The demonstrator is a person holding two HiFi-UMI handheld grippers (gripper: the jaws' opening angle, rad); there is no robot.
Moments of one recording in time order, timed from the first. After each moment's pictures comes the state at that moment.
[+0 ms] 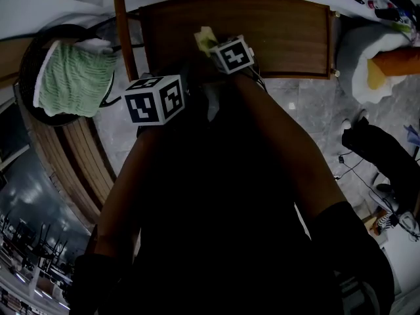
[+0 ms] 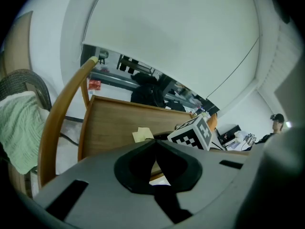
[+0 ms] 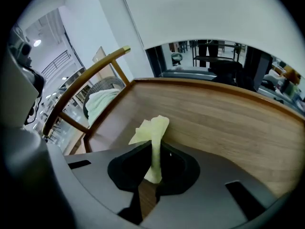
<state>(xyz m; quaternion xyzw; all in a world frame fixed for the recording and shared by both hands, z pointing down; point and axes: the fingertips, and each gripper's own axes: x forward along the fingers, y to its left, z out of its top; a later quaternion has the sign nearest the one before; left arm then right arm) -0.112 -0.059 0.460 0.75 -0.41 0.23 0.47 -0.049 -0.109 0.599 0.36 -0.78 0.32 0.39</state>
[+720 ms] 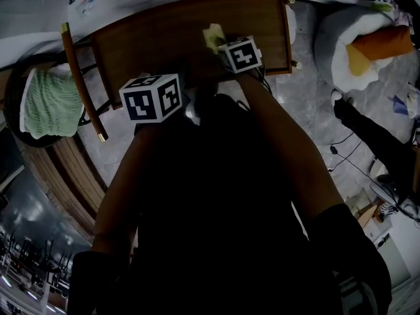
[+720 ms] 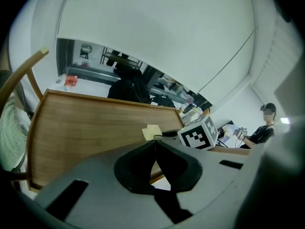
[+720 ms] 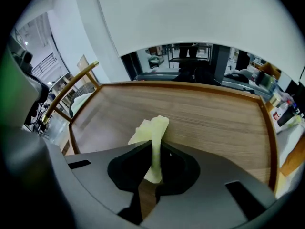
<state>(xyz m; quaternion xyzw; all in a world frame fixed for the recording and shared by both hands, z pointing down) 0.043 -0.071 0.468 0.77 -0.36 0.24 0.47 0.150 -0.121 0.591 0.44 -0.75 0.33 0.38</state>
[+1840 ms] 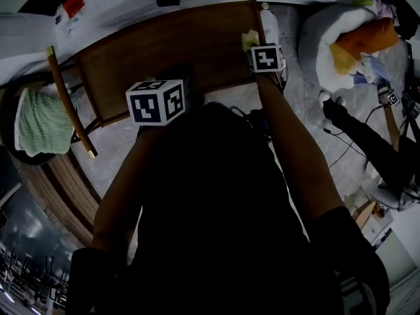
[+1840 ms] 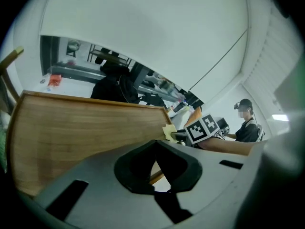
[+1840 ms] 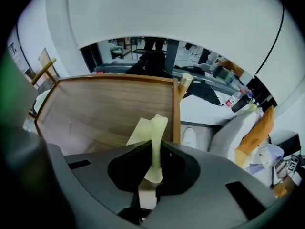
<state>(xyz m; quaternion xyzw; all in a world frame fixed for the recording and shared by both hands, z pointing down) 0.121 -0.074 0.461 0.79 -0.32 0.23 0.46 0.351 -0.107 0.578 0.57 -0.60 0.33 0.45</state>
